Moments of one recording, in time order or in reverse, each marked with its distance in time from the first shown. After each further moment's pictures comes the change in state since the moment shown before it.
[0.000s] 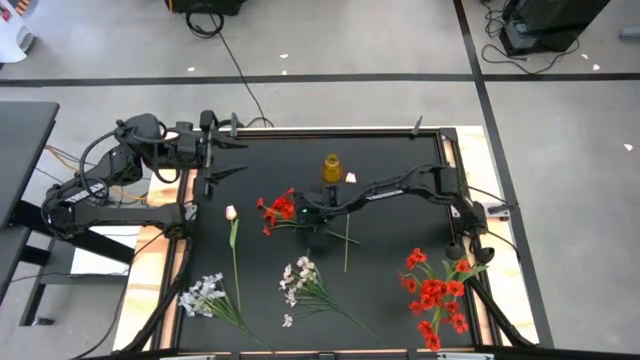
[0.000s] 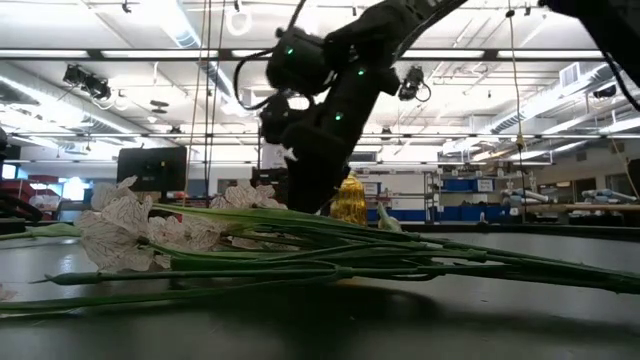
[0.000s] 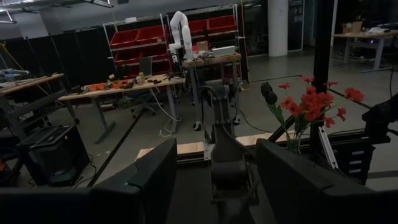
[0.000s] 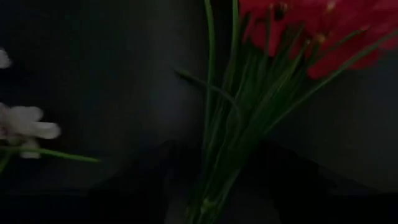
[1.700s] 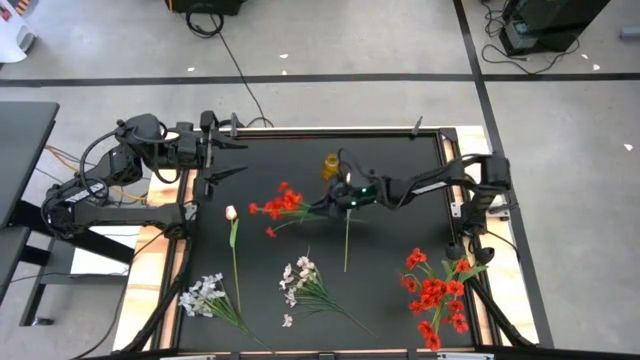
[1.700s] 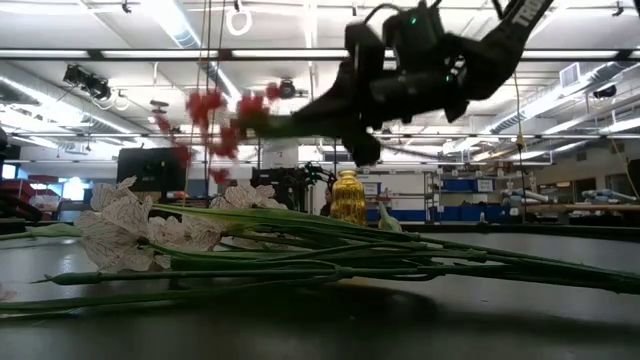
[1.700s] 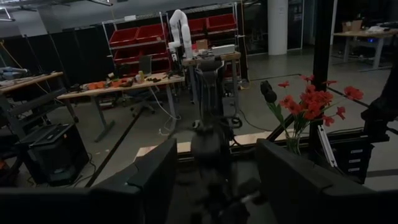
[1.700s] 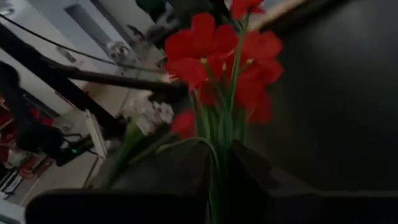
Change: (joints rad) left arm 0.000 0.000 0.000 -0.008 0.000 0.000; right arm -0.102 -0.383 -0.724 1.194 -0.249 0.496
